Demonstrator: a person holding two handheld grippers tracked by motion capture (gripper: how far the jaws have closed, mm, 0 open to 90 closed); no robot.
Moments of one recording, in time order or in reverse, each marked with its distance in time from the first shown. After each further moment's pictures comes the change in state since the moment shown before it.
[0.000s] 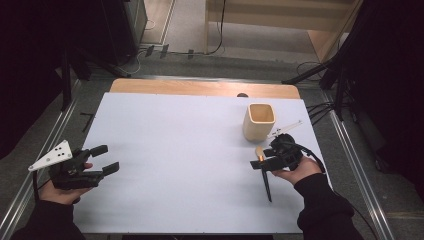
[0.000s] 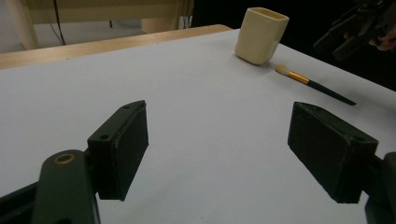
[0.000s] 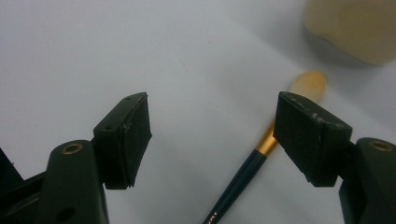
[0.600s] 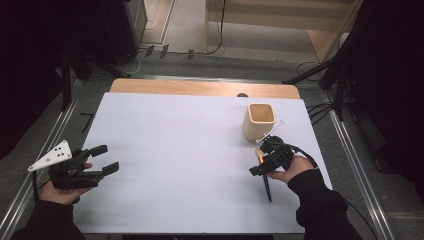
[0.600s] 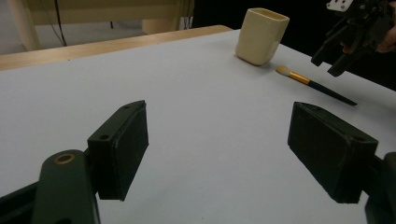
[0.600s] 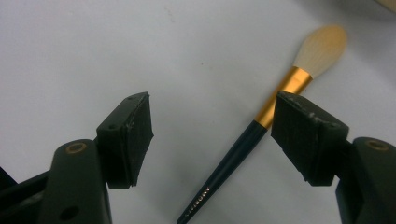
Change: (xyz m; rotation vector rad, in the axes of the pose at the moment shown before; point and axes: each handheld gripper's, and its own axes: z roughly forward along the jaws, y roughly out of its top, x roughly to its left) left arm 0.000 0.000 -0.001 0.001 0.004 0.003; right arm 0.006 0.010 0.021 0.239 -0.067 -0.006
